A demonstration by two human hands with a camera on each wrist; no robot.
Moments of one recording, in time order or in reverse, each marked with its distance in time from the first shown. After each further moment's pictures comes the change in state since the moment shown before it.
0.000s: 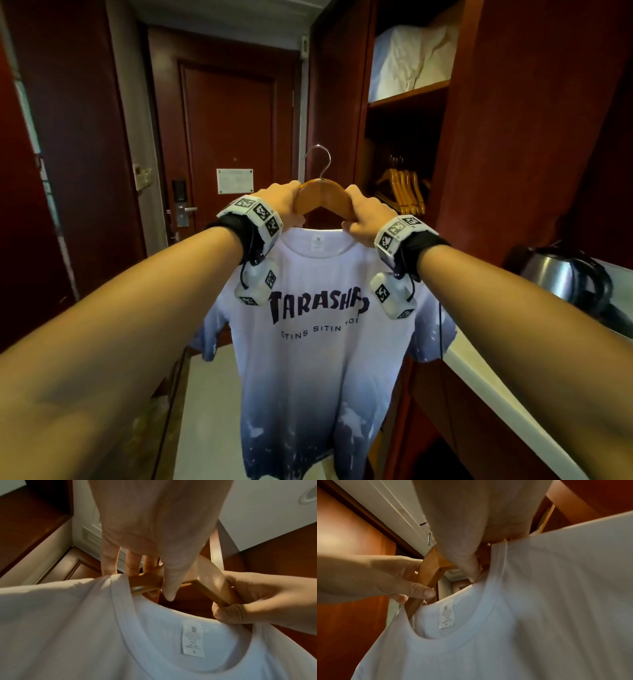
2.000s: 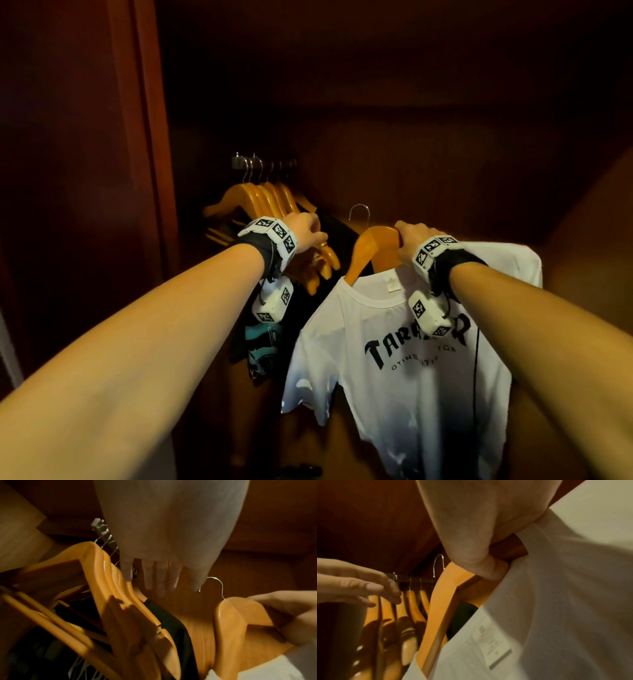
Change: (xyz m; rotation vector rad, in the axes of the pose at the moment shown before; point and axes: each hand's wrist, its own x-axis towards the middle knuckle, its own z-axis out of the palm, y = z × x) left_hand 0.745 0.151 0.390 -0.306 -0.225 0.794; right_hand 0.407 0.506 0.114 -0.518 -0.056 1.053
